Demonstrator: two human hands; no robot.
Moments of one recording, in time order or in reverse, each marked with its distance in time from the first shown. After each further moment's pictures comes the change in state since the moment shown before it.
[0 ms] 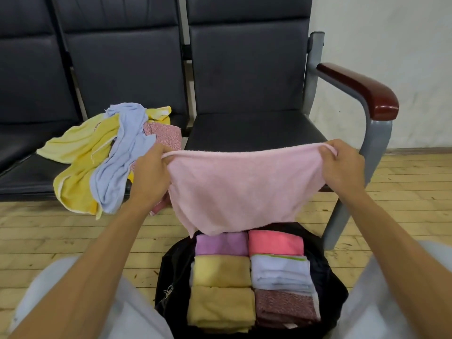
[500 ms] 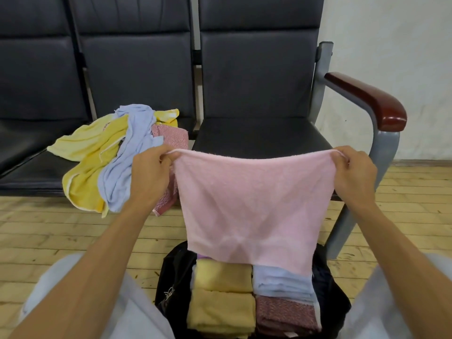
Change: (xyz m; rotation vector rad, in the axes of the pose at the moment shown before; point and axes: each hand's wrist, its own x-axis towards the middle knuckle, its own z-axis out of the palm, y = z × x) left_hand 0.006 -0.011 -0.009 -0.076 0.126 0.090; right_hand 0.007 0.011 0.002 -0.064 0.081 -0.065
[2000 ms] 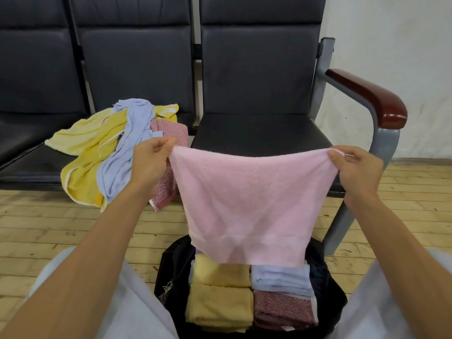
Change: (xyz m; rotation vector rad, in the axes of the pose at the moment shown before) left_hand 0.010 0.007 0.001 -0.472 -0.040 -0.473; right_hand -0.002 -0.008 -0.001 0.458 0.083 0.344
